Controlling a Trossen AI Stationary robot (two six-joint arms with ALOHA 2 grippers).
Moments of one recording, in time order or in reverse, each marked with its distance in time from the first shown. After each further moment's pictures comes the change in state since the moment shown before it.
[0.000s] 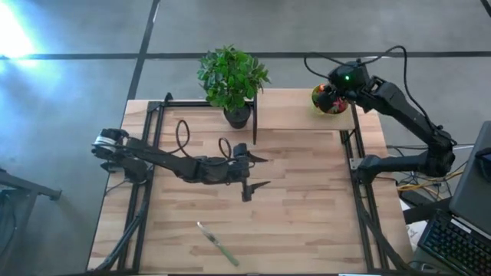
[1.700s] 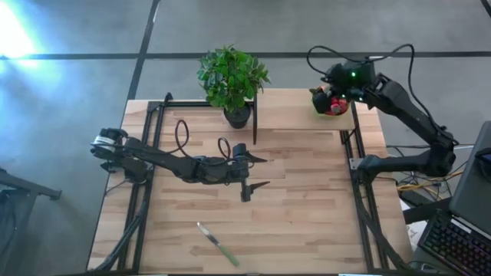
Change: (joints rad) left arm -0.004 -0.012 -0.008 -0.006 0.003 0.004; right arm 0.016 -0.007 0.038 0.089 -0.340 0.003
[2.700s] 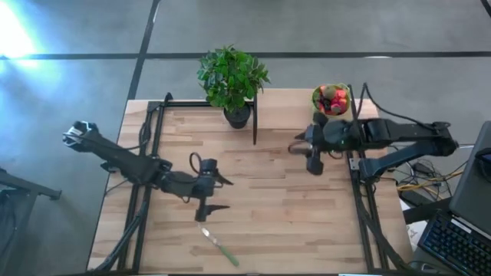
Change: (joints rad) left arm -0.243 -0.369 0.001 -0.680 0.021 -0.186; right arm 0.792 -0.014 -0.110 0.006 0.211 0.147
